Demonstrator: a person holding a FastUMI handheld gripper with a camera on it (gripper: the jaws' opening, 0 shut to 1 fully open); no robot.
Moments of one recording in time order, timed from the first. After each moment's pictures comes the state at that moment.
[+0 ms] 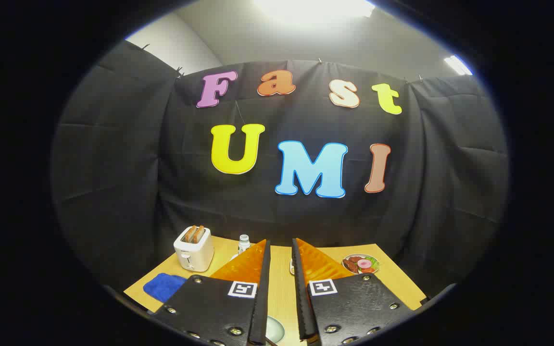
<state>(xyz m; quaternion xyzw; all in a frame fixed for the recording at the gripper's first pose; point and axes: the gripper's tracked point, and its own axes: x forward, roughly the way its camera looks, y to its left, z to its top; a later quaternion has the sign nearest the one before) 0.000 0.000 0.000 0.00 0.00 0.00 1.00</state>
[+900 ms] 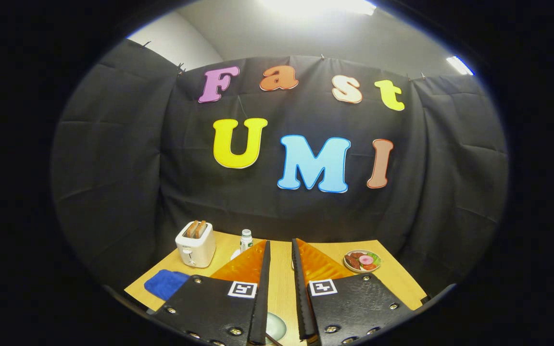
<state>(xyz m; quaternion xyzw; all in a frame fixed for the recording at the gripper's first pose) 0.003 0.011 -0.024 0.00 0.03 0.01 1.00</state>
